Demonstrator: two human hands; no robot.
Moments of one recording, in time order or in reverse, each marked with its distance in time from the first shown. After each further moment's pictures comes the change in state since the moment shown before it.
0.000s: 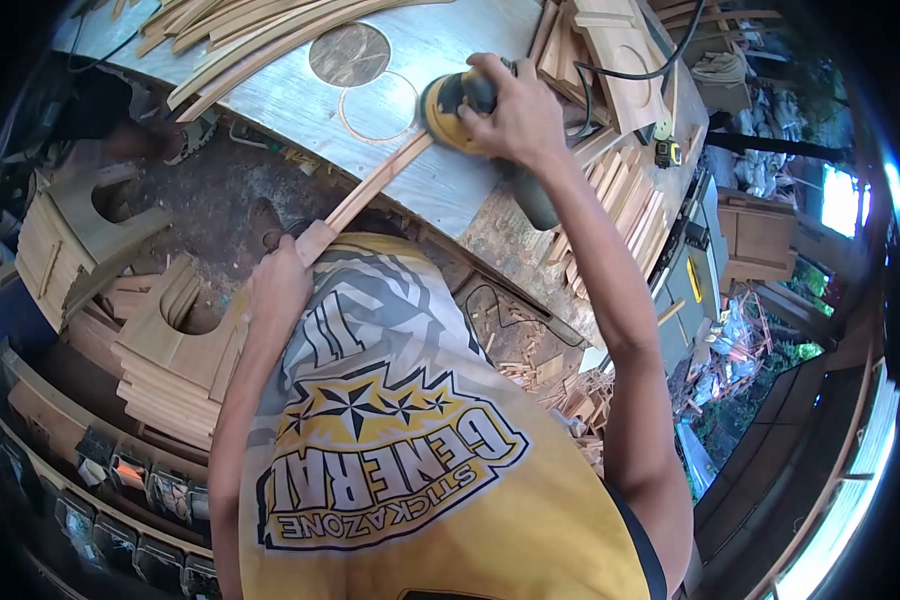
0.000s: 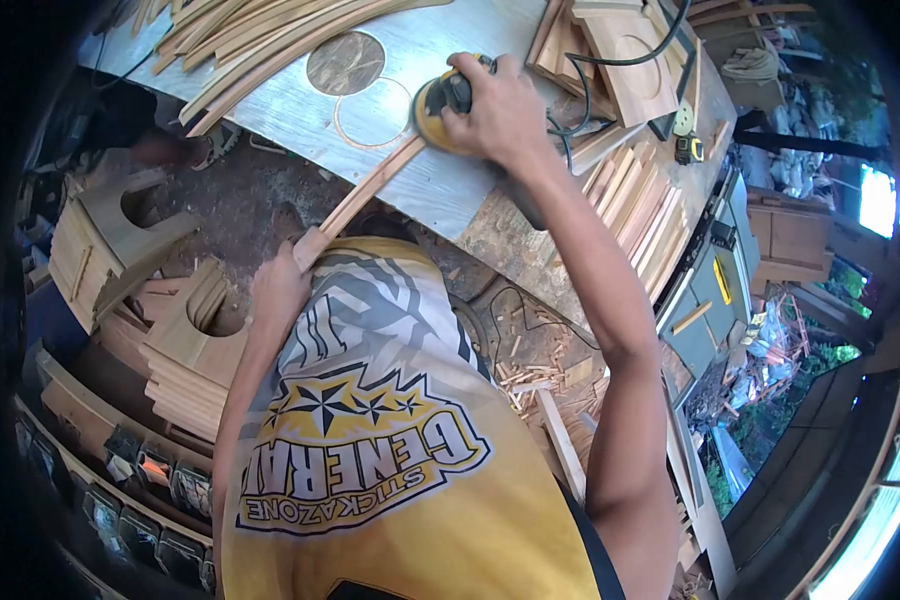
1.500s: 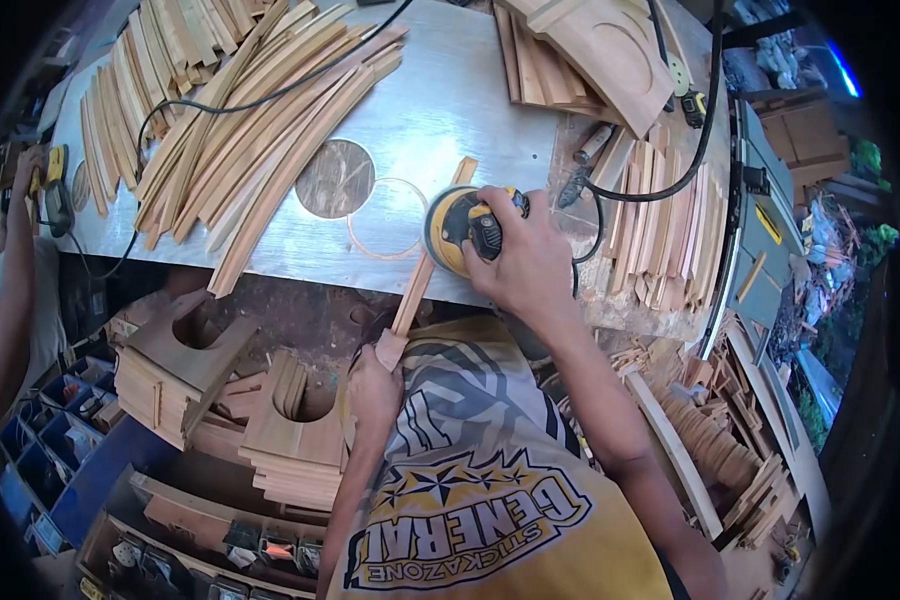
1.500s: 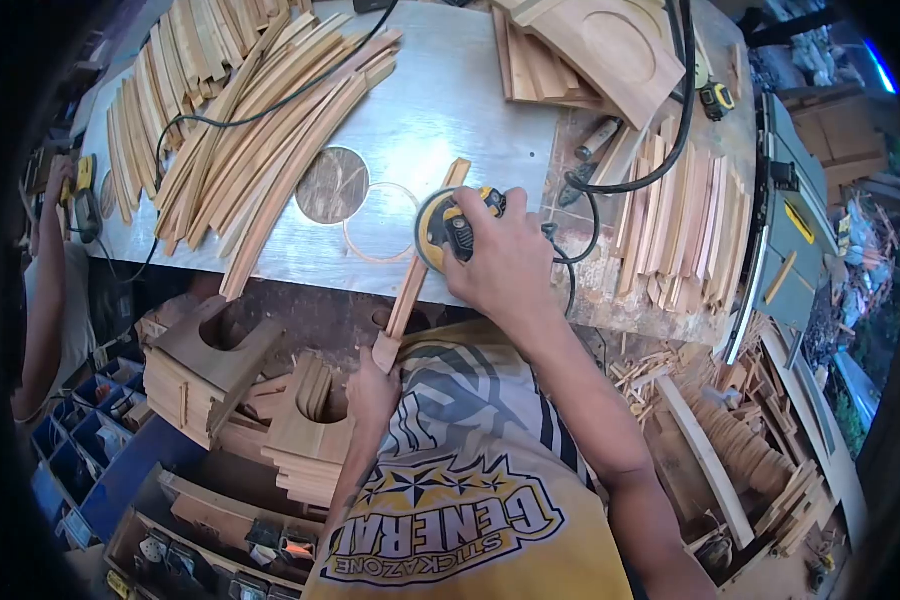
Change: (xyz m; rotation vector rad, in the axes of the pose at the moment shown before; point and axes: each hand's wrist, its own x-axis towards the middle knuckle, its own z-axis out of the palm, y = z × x) left_hand 0.026 0.026 0.001 0.100 -0.184 -0.078; right_hand -0.053 -0.042 0.011 0.354 0.086 0.499
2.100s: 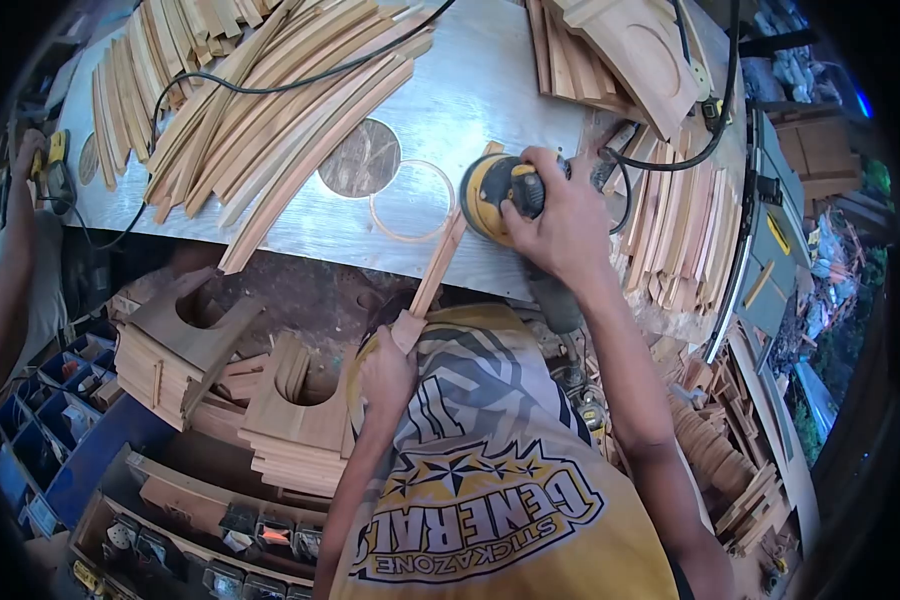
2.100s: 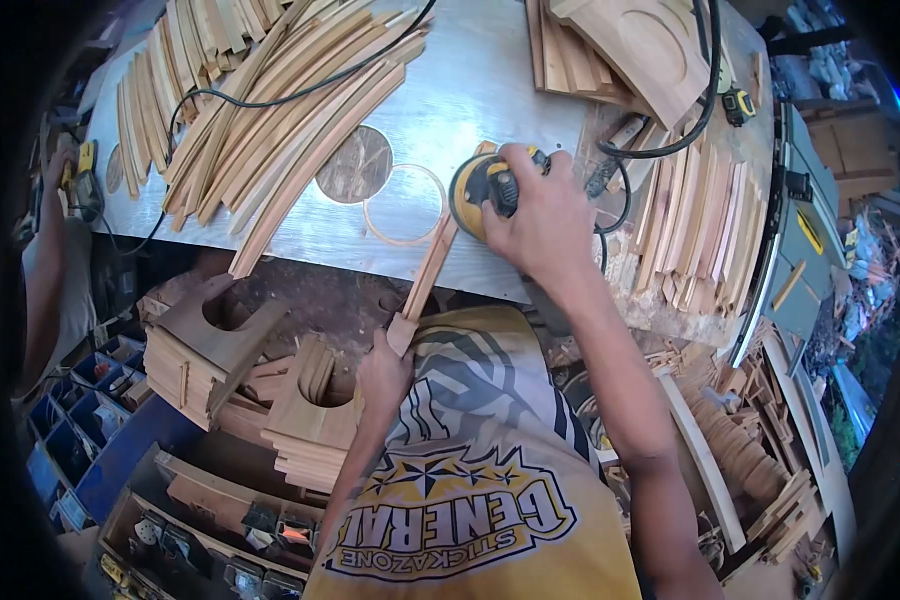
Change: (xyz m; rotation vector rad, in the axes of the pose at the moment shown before) left_hand 0.005 -0.009 0.009 -0.022 0.008 0.068; right_hand 0.027 0.012 -0.004 -0.061 0.024 -0.014
